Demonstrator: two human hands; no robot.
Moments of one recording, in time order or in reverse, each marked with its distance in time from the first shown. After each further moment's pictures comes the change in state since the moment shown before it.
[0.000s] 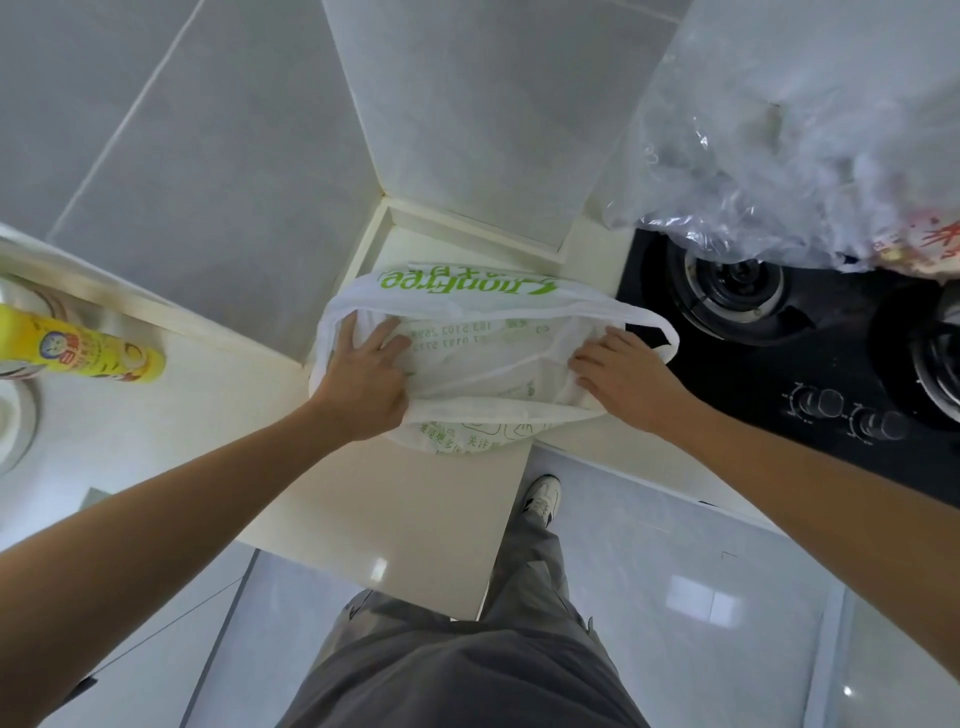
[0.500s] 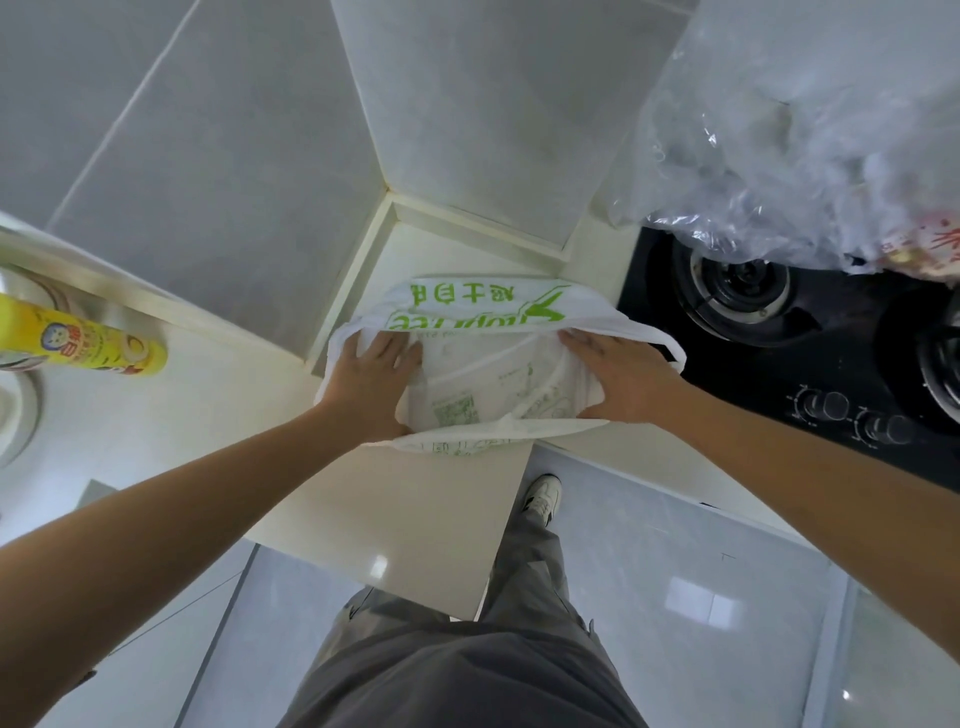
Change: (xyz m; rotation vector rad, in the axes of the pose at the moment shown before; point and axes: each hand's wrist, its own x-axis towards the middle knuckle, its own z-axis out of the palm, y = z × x) left_hand 0.002 0.014 -0.002 0.068 -0.383 -0.192; right_hand 0.010 0.002 -0.008 0.223 -0.463 0.223
